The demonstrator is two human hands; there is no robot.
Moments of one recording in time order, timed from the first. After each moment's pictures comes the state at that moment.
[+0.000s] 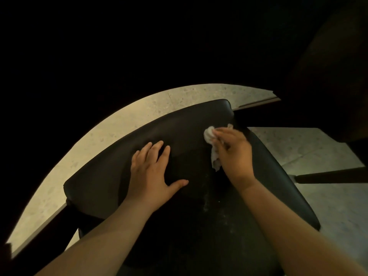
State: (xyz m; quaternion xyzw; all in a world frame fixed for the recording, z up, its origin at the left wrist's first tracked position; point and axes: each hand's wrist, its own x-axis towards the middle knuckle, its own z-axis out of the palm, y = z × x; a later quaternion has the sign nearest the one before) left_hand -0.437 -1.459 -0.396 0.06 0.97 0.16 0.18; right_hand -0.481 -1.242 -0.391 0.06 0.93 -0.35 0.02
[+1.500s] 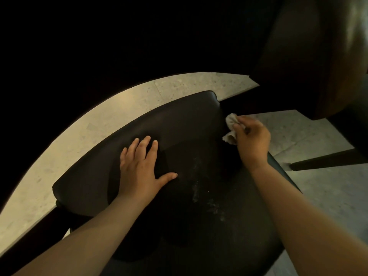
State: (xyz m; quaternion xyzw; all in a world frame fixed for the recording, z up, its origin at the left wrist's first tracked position) left_hand -0.433 -1.450 -0.400 0.05 0.98 0.12 0.14; right_hand -0.482 -1.187 -0.389 0.21 0.89 -0.39 -0.06
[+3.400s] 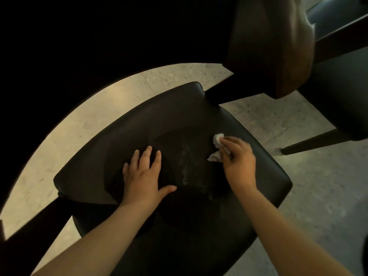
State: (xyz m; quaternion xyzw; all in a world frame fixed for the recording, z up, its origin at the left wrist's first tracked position) left_hand -0.388 -1.427 -0.378 0.05 0.96 0.10 0.27; right_hand -0.386 -1.188 -0.385 0.16 0.93 -0.33 0.00
